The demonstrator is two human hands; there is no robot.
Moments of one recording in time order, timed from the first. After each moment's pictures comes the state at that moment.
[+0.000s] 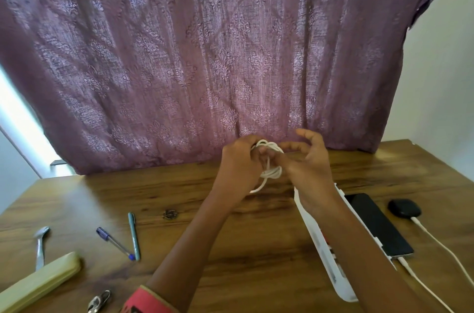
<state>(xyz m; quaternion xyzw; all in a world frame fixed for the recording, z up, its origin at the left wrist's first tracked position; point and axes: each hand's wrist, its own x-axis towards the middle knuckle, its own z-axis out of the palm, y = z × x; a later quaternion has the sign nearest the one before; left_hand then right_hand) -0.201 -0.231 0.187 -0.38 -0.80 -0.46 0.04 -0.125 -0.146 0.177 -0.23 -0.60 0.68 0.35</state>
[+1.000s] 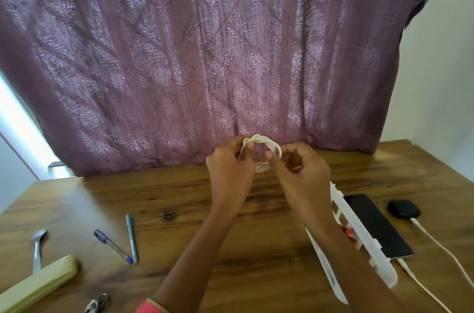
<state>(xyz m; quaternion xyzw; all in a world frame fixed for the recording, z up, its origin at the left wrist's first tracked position) -0.194 -0.233 0.180 -0.24 -0.79 -0.56 0.10 -0.121 -0.152 0.162 -0.19 -0.75 0.44 0.46</state>
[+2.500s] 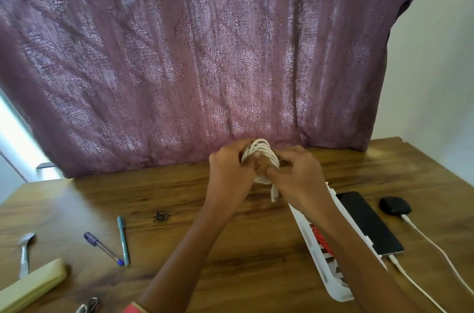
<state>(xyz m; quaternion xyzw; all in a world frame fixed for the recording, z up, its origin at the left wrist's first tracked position) -0.192 -0.231 0.177 -0.35 -0.78 -0.51 0.06 -0.114 -0.133 0.165 -0.18 -0.83 0.41 0.33</state>
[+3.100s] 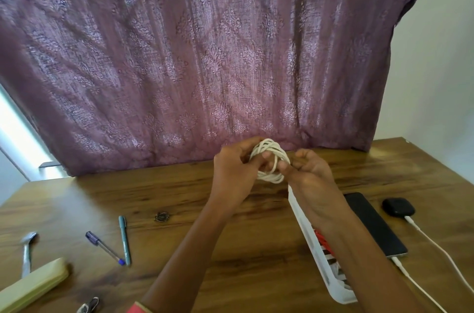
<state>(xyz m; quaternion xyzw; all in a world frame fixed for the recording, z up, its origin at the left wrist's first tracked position) -0.192 -0.224 0.179 -0.32 -0.73 -0.60 -0.06 -0.111 -0.125 0.159 -0.15 -0.51 0.80 0.28</state>
